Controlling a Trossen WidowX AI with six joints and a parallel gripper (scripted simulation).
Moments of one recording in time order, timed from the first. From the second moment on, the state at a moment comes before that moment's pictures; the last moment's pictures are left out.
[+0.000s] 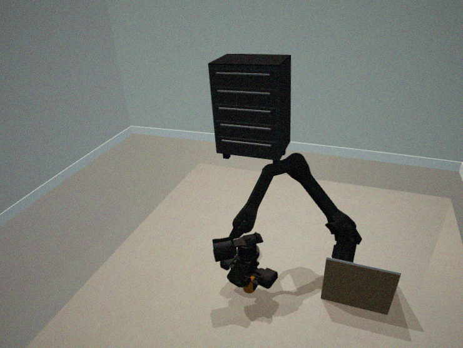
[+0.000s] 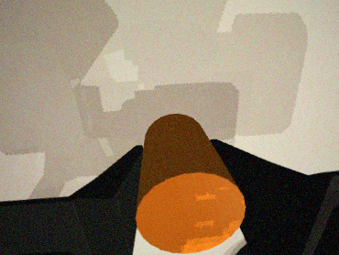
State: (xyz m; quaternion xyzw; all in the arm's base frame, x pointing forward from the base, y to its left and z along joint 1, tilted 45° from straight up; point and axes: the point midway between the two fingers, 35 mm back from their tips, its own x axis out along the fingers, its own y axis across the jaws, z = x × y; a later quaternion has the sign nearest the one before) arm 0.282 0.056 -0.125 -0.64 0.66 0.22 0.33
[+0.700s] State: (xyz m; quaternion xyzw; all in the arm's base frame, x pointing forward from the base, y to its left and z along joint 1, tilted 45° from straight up) arm 0.284 0.088 -0.096 -0.64 0.66 0.22 0.33
